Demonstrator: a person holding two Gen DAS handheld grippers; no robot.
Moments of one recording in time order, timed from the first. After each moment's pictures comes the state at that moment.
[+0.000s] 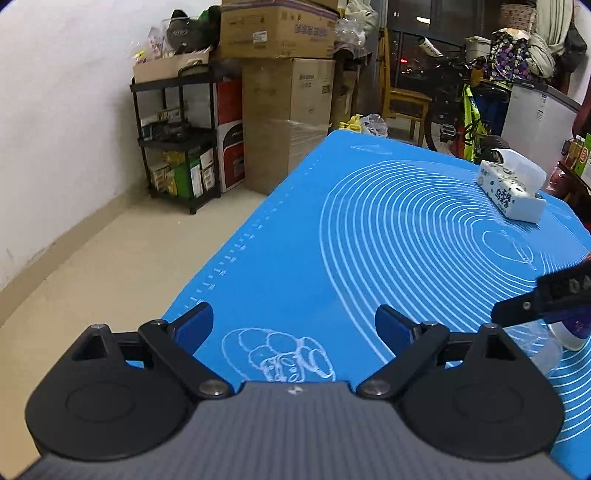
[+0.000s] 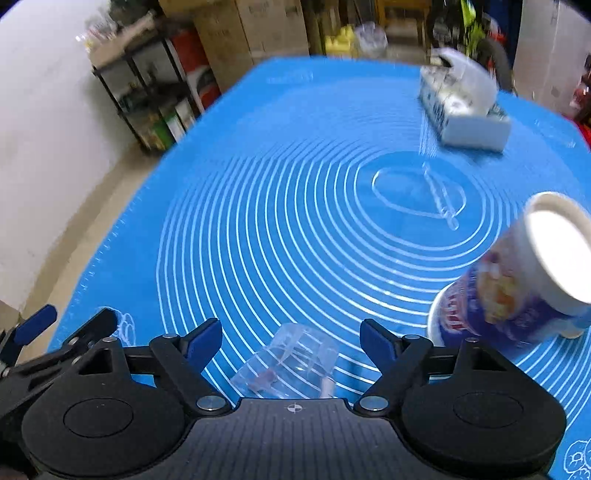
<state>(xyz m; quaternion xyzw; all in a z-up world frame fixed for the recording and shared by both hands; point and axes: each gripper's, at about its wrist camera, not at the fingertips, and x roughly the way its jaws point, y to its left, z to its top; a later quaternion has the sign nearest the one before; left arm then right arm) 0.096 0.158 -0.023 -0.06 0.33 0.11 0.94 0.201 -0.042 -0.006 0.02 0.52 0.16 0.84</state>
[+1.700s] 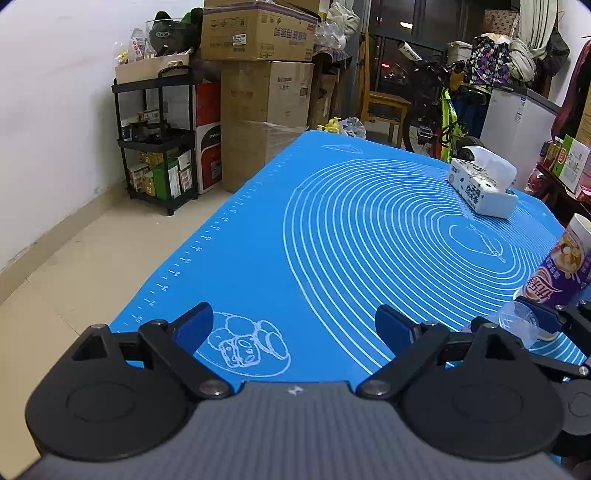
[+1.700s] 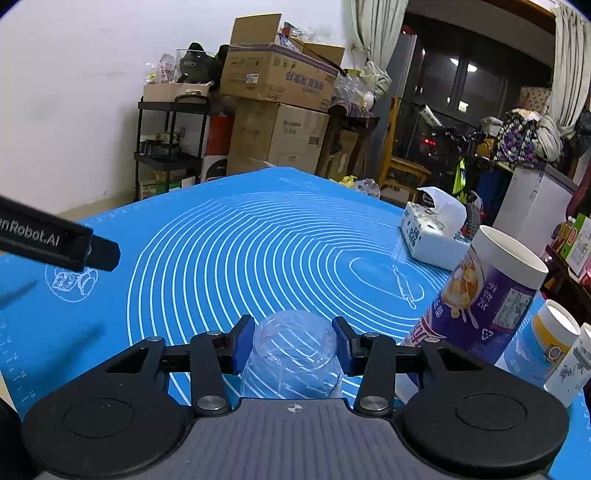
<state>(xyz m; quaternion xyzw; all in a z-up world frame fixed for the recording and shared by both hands) 0.078 0.136 -0.024 -0.07 0.32 0.08 0.94 0.093 -0.043 -0.050 -0.14 0.25 0.16 0.95</state>
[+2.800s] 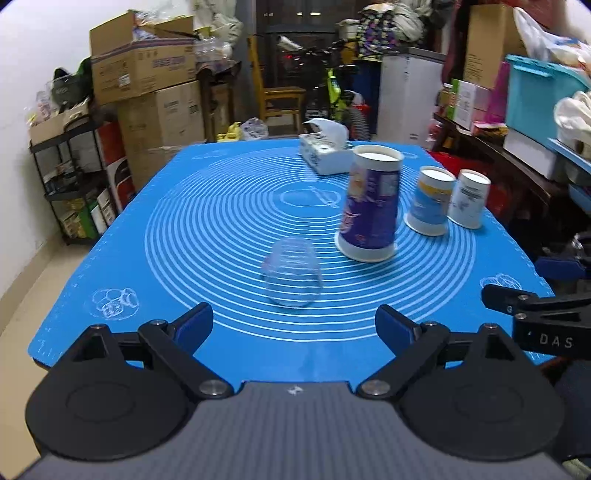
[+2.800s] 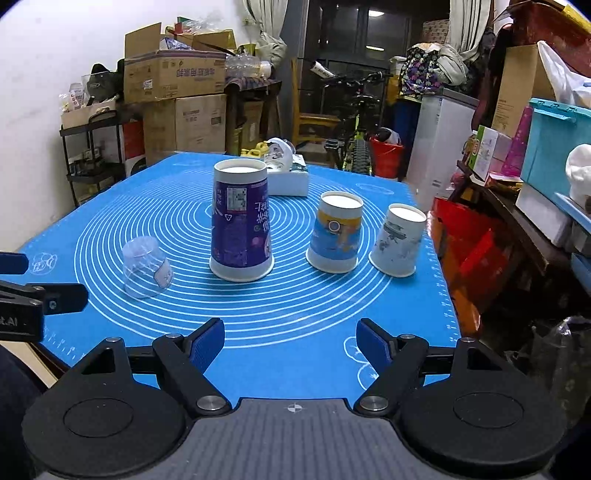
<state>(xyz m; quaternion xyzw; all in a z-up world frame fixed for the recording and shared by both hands) -0.005 -0.007 0.003 0.03 0.32 -0.05 0.95 -0.017 -0.222 -0.003 -0.05 0.31 0.05 0.95</state>
